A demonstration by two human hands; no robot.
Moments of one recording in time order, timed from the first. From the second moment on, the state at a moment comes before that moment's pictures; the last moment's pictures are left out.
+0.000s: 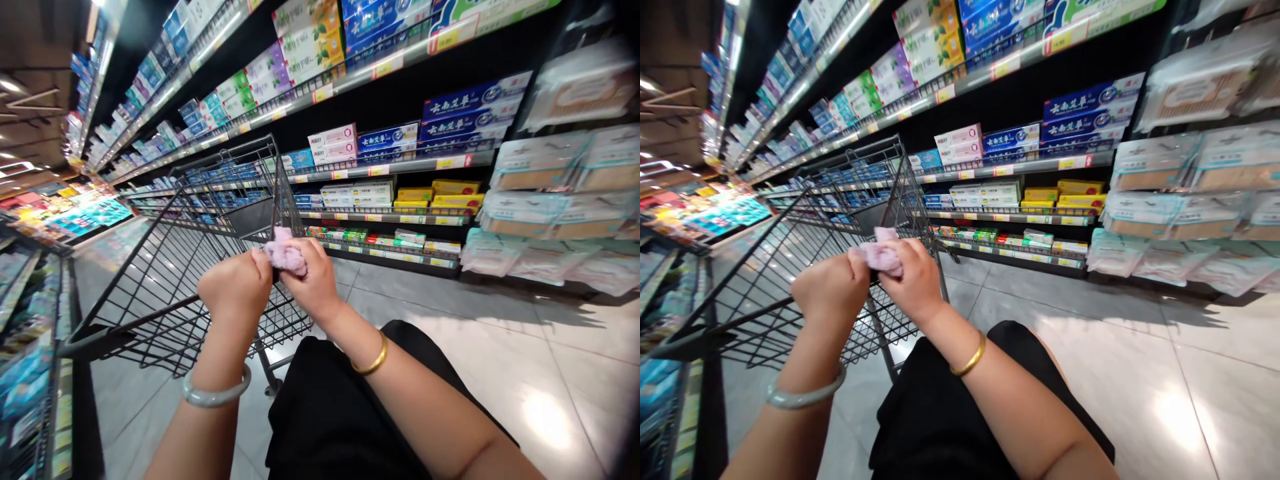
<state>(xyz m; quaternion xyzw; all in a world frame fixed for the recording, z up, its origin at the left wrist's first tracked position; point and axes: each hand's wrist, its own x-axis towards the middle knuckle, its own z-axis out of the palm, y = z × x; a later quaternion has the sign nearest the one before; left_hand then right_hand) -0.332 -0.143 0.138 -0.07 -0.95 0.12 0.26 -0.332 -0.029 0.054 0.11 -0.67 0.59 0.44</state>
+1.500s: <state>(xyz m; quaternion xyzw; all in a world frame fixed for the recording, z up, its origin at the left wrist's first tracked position) -0.336 -0.166 0.162 -0.22 -0.95 0.15 0.15 -0.338 -0.010 0.040 0.10 -0.67 0.61 0.41</state>
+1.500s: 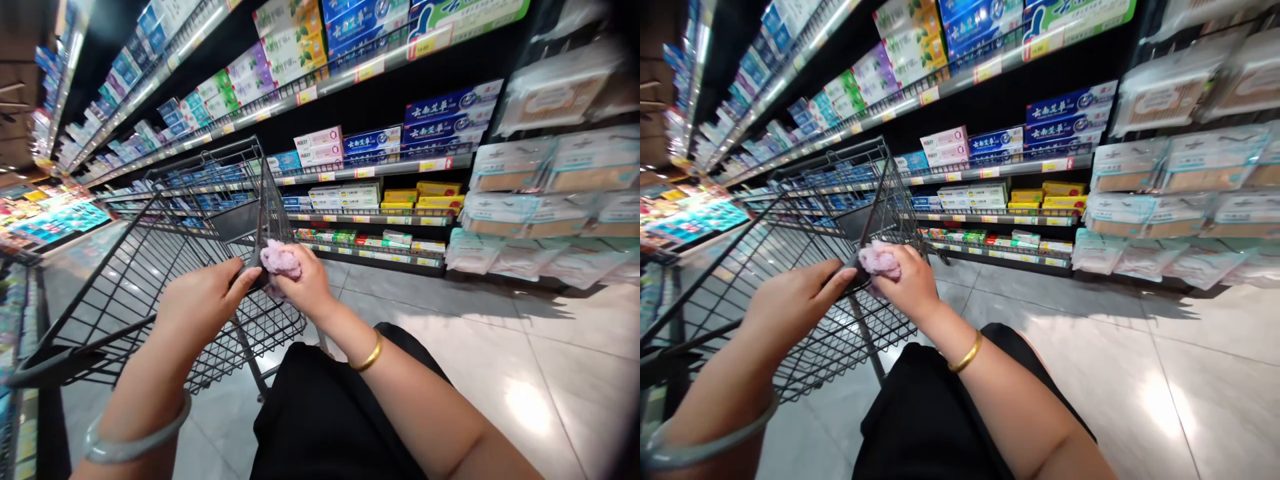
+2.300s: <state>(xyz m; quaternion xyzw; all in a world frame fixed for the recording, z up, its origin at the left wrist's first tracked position) -0.318 -0.094 0.147 -0.16 -0.95 0.14 0.22 -0.340 0.025 0.047 0.03 -0.56 0.69 0.46</state>
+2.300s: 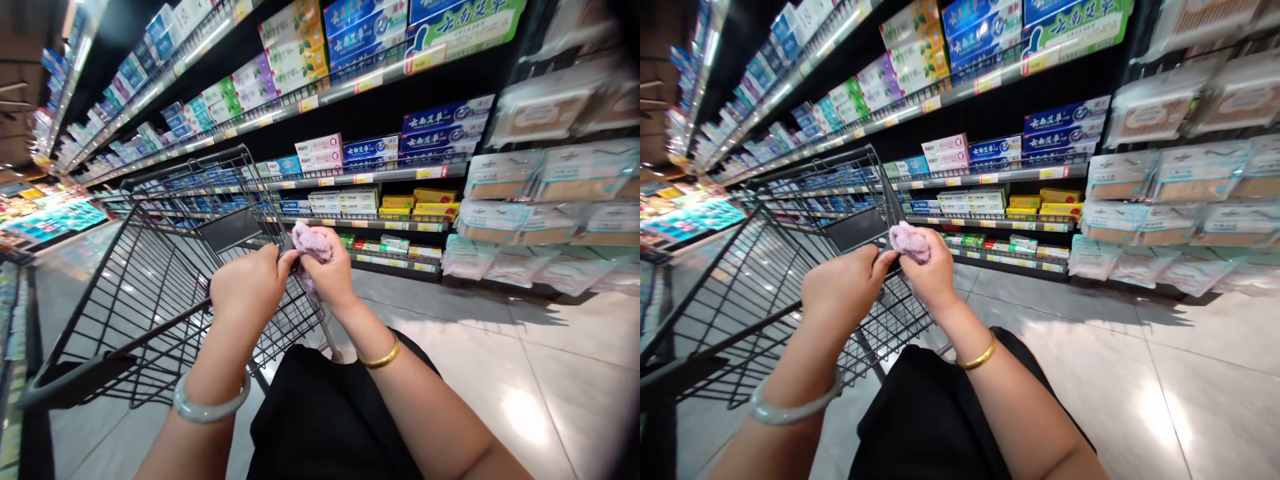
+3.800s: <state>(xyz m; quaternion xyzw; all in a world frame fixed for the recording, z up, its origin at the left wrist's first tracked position) -0.385 -0.086 0.147 -0.16 -0.95 0.15 0.23 -0.401 0.017 0.042 0.07 -0.63 0.57 0.52</state>
